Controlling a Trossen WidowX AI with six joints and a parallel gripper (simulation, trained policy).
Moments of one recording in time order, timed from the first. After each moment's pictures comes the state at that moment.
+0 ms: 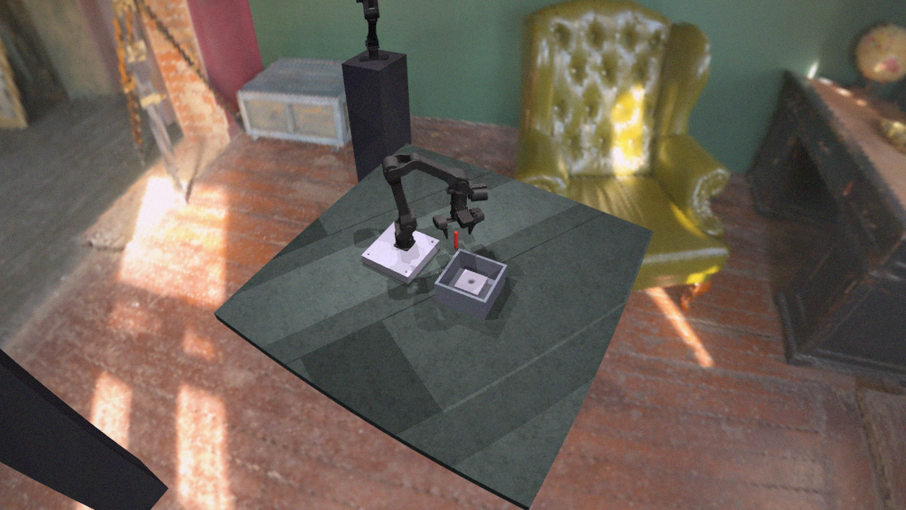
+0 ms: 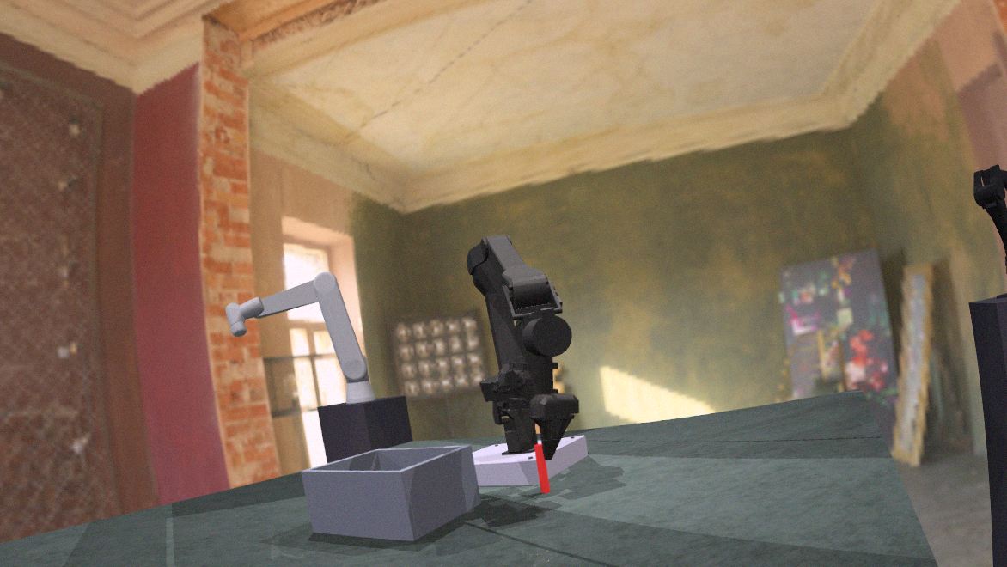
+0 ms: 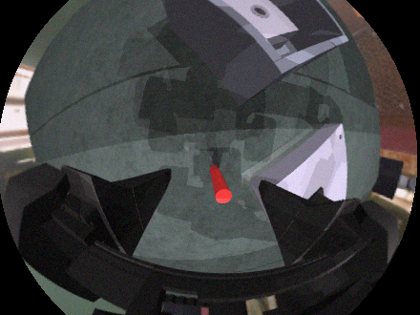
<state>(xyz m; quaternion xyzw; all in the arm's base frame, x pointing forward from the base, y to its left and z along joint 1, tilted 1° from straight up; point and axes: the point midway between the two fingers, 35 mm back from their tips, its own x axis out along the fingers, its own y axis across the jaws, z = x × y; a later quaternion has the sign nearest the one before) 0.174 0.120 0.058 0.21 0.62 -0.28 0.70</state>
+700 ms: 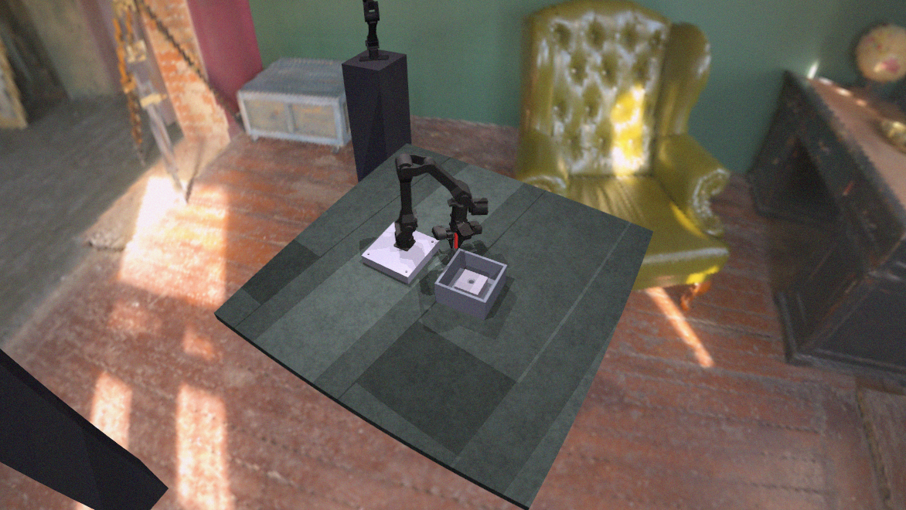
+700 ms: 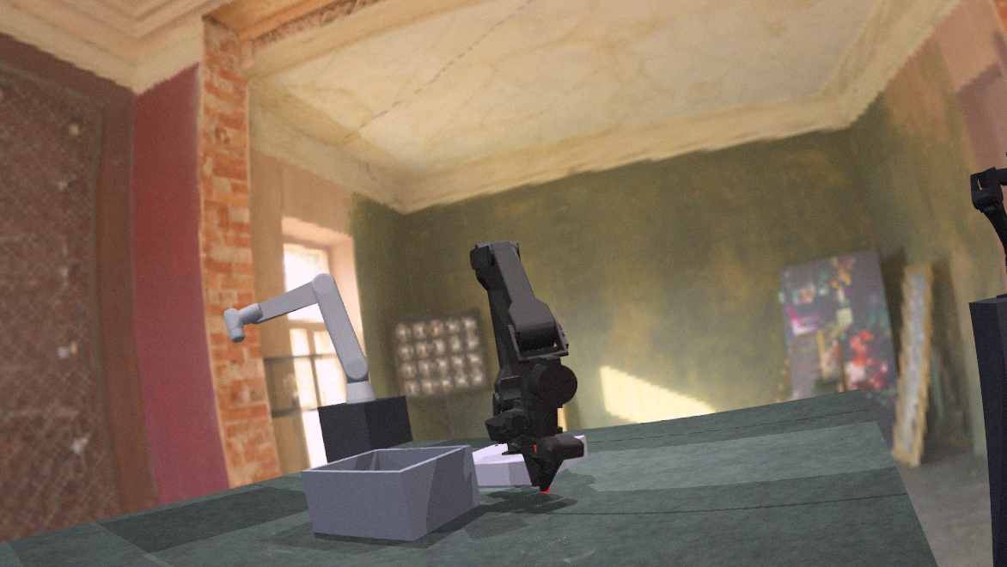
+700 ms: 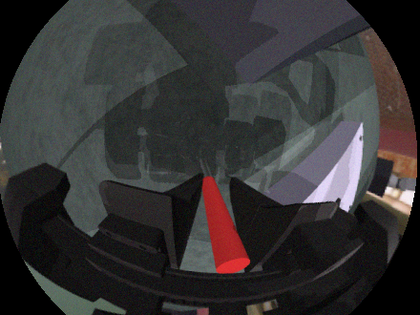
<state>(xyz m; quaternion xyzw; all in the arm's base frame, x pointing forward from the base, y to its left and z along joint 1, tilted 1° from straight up) 0.167 0.114 -0.001 0.18 0.65 -0.30 0.68</state>
